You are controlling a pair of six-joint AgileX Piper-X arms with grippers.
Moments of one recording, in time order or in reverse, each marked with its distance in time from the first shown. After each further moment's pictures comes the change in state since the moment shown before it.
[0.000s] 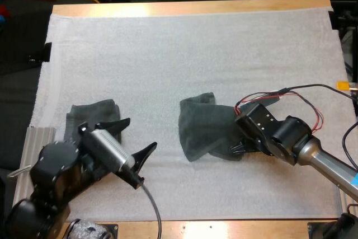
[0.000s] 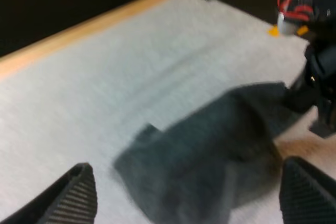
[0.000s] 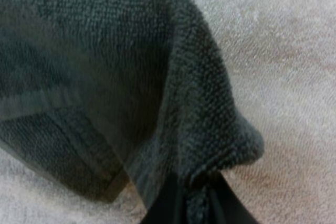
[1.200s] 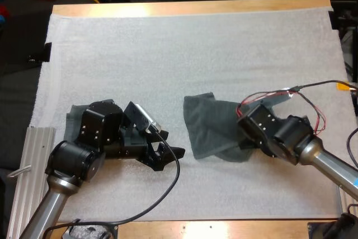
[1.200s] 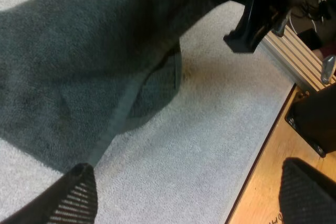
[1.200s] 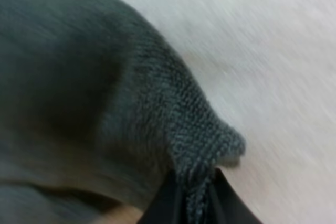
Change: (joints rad) left arm 0.000 0.363 0.000 0.029 0.368 -0.083; right arm -0.002 -0.019 -0.038 0.061 0.204 0.031
